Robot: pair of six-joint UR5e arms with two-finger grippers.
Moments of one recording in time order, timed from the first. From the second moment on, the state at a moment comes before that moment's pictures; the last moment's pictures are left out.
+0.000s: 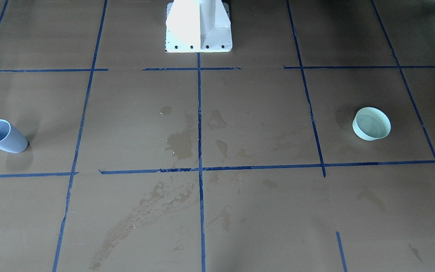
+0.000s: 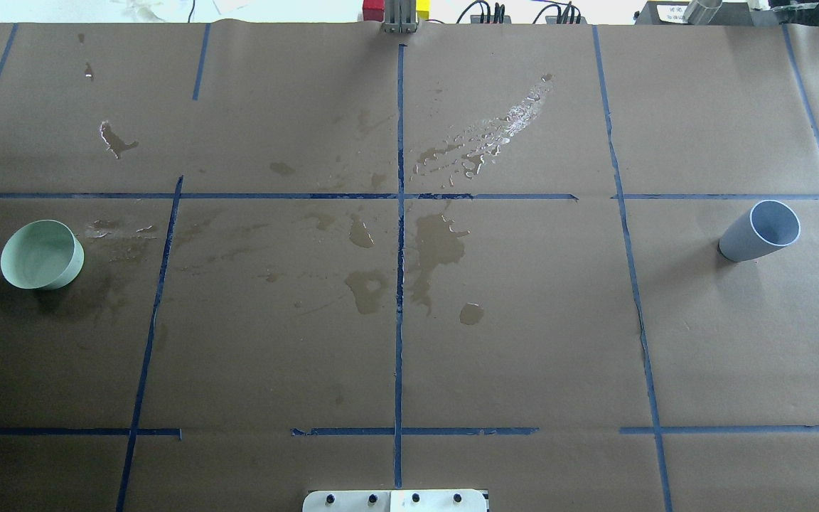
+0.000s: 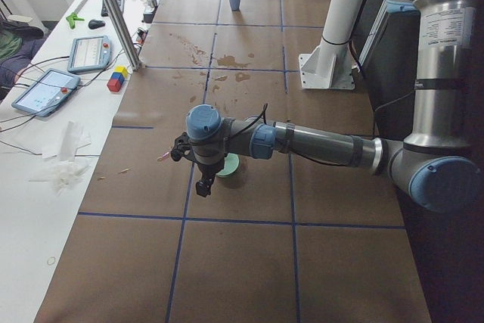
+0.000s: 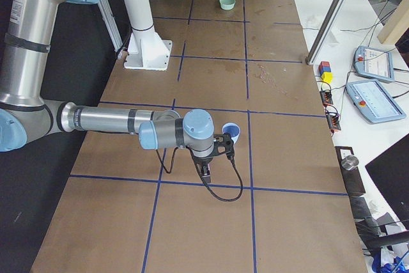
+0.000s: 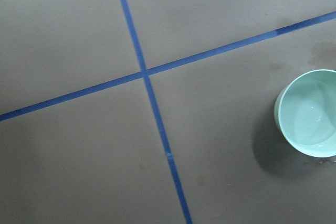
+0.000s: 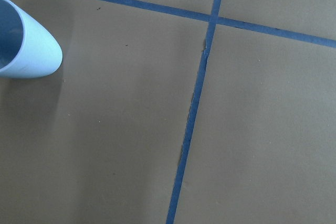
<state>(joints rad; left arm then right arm) -1.46 -1.52 -1.78 -1.58 -2.43 0.14 1.52 -1.85 1.83 -1.41 2.36 -0.08</state>
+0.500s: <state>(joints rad) -1.31 -1.51 -1.72 -1.85 -2.43 -0.33 1.51 -1.85 1.83 -1.41 2.35 -0.08</state>
